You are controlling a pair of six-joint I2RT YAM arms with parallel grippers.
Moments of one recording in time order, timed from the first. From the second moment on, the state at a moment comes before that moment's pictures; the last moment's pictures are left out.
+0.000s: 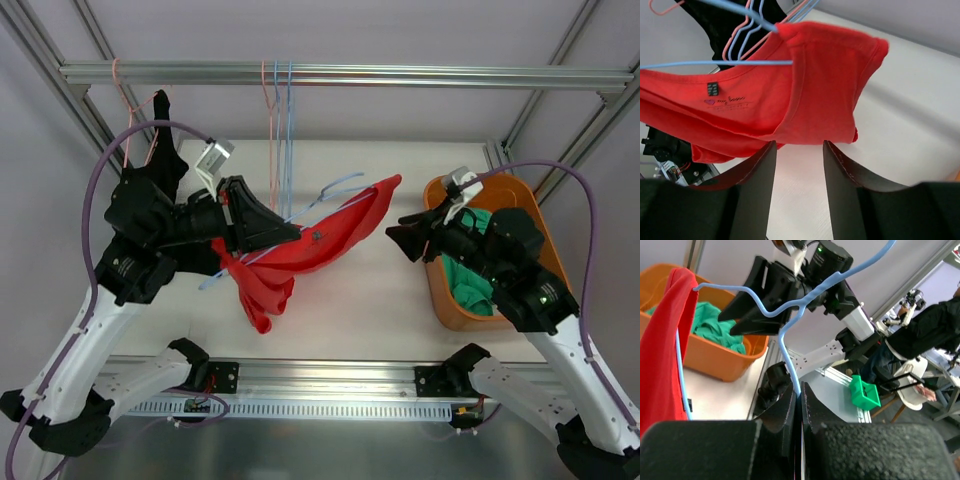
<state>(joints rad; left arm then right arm) -0.55 0.95 1.32 -0.17 0.90 -0.72 0.59 0.74 1.12 -0.52 -0.22 0.18</state>
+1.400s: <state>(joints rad) -0.66 0.75 1.08 -0.16 0.62 -0.90 0.68 1.01 1.05 -0.19 -0.08 0.25</state>
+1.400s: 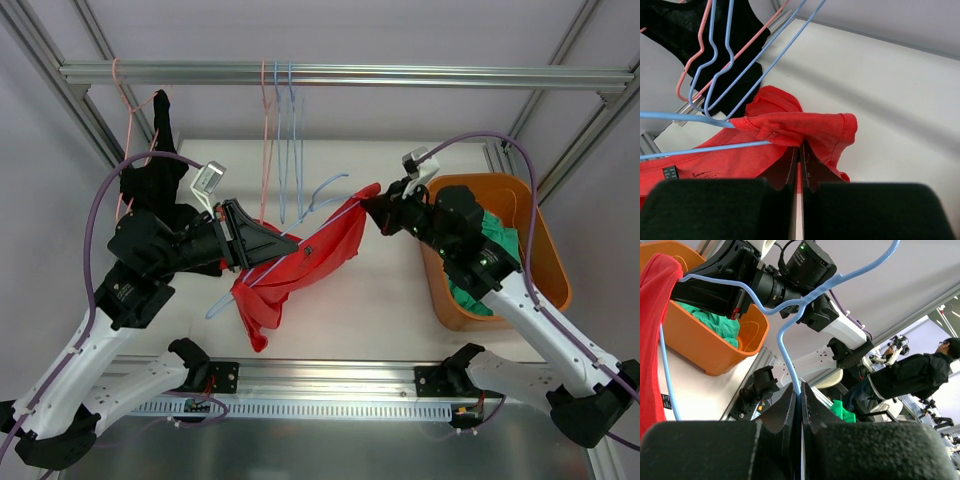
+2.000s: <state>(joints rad) -0.69 0.89 1.19 -0.17 0.80 -0.84 0.51 0.97 1.21 -0.34 0.17 0.19</state>
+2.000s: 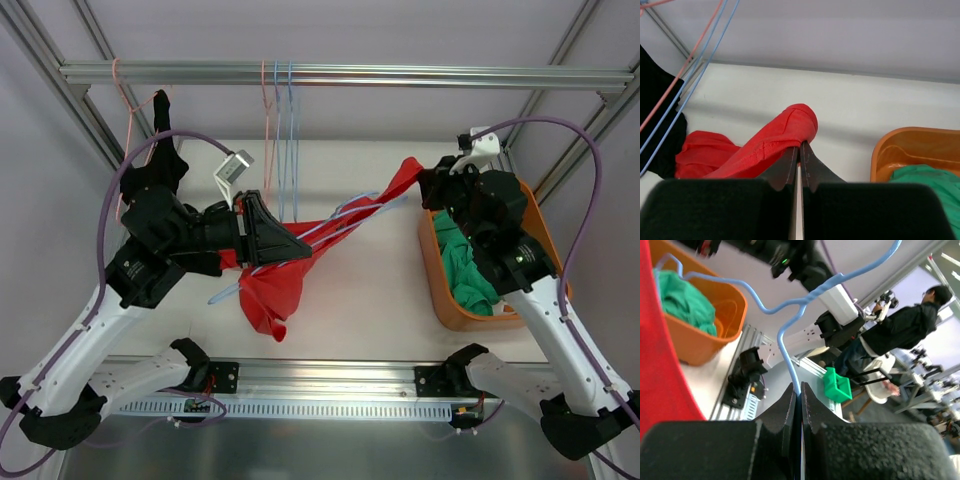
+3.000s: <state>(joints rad) -1.01 1.34 1.37 0.95 0.34 -0.26 0.40 0.71 1.12 -0.53 -0.53 0.37</state>
